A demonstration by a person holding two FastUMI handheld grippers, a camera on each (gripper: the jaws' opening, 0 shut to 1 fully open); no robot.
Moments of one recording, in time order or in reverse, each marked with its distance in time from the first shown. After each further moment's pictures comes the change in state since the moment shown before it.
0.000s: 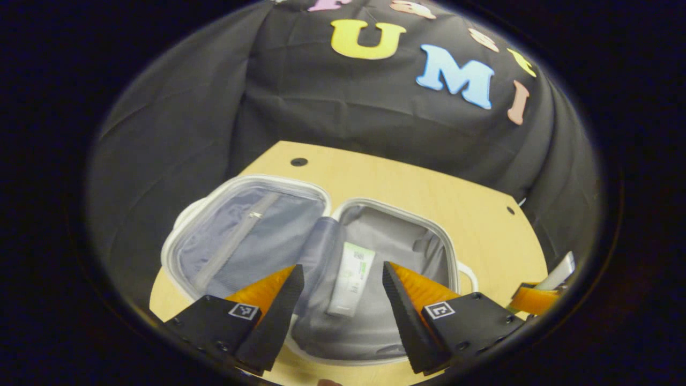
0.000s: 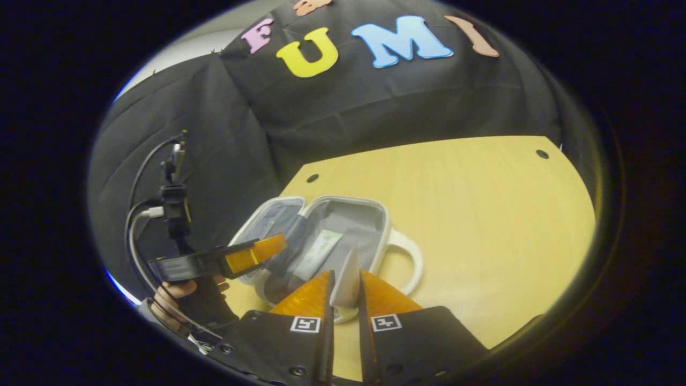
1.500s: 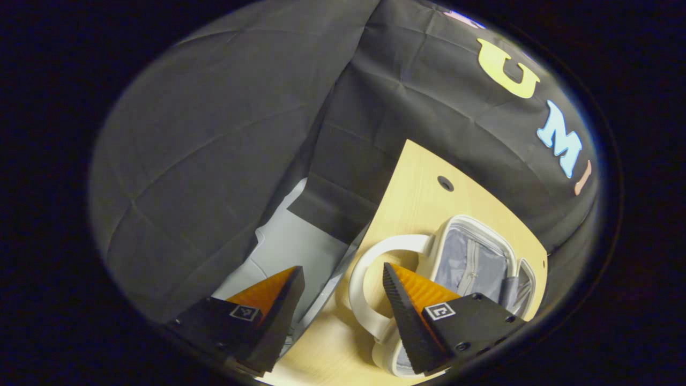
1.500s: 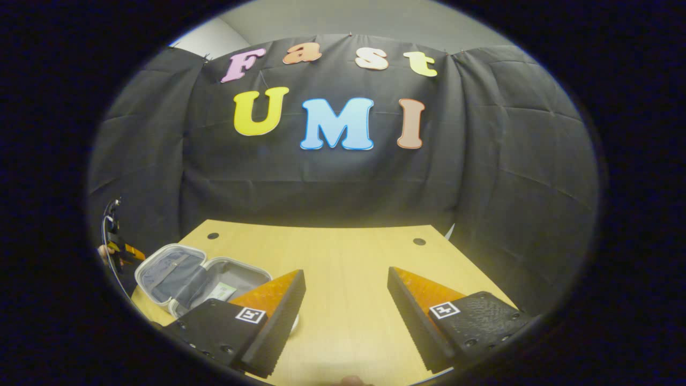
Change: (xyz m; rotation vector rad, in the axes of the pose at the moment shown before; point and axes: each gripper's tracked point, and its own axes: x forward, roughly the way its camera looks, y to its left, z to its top) left arm 0.117 0.362 0.039 -0.274 0.194 0.112; right arm -0.151 -0.096 0.092 -0.165 -0.465 -0.659
